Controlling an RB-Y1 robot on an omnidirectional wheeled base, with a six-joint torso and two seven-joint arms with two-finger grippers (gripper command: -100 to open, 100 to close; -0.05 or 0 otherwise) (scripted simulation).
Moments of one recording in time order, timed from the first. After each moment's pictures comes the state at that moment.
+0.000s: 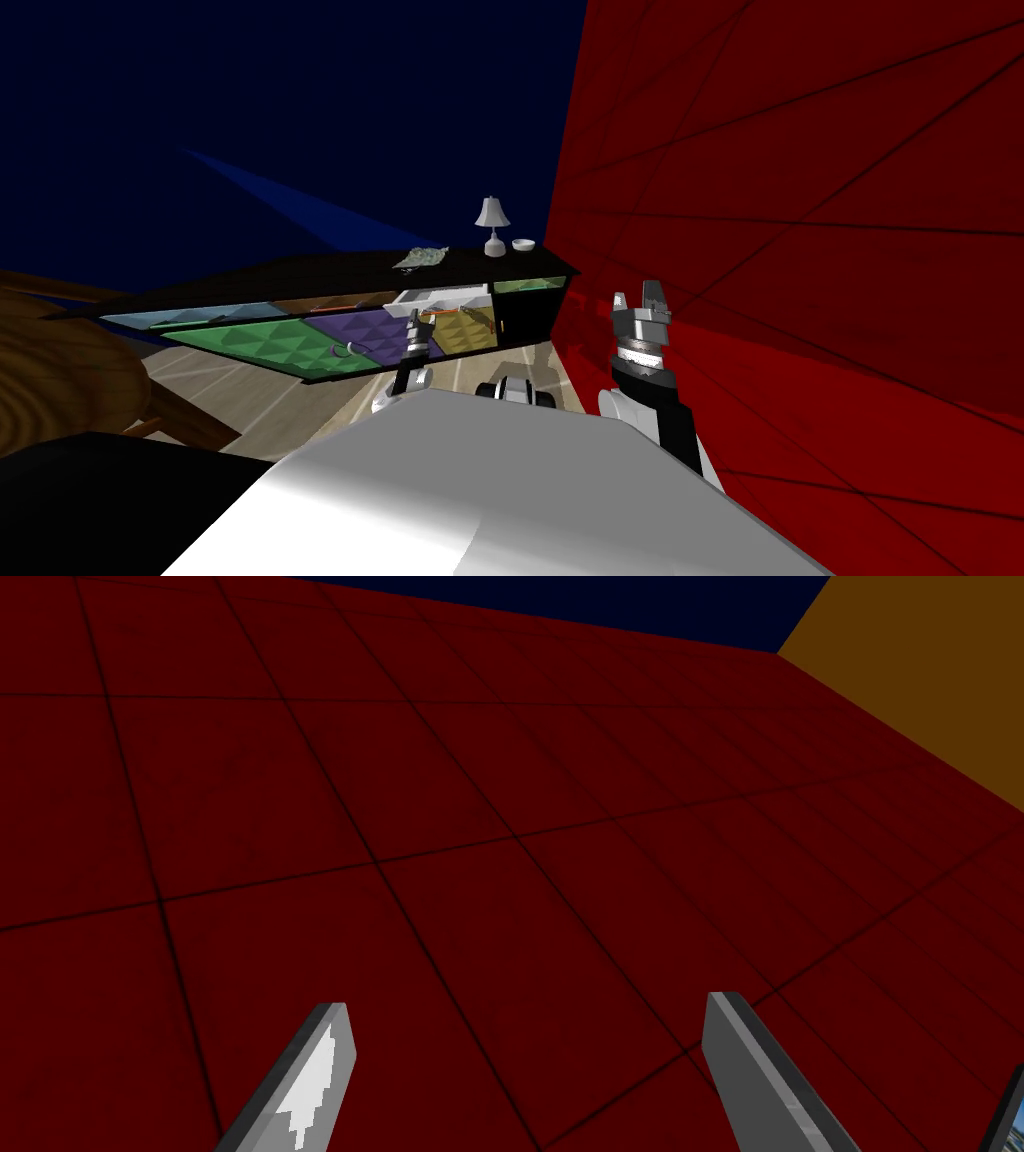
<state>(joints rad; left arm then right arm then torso) 0.18 0.32 0.18 -1.23 0.31 -0.91 0.29 0.53 -0.02 0.04 -2.40 -0.05 -0.38 0.13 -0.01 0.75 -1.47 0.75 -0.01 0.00</state>
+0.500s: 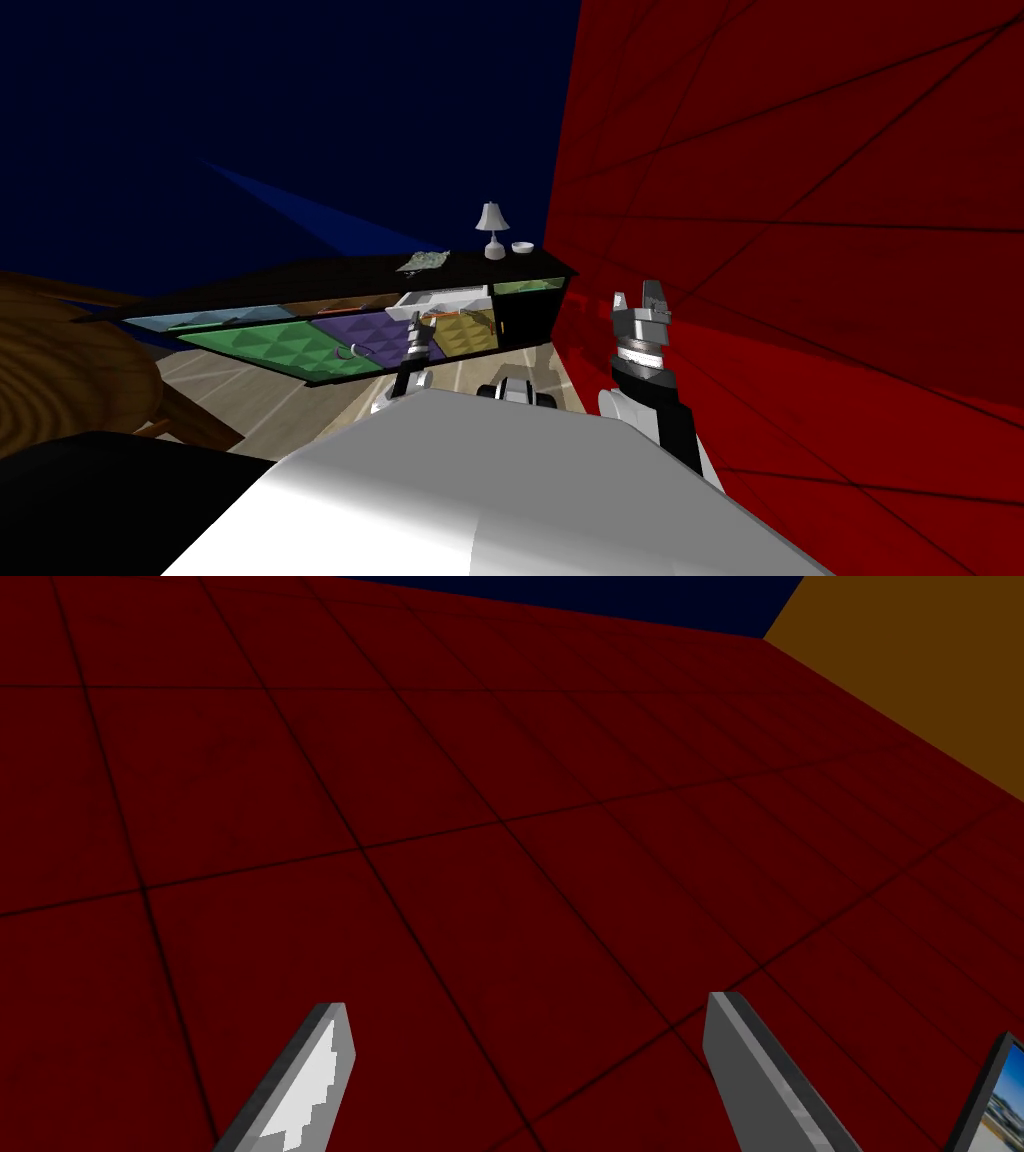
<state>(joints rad) 0.19 0.31 0.17 -1.22 0.31 -0.88 0.29 0.53 -0.02 0.04 -2.40 -0.05 -0.38 0.13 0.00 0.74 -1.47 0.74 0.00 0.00</state>
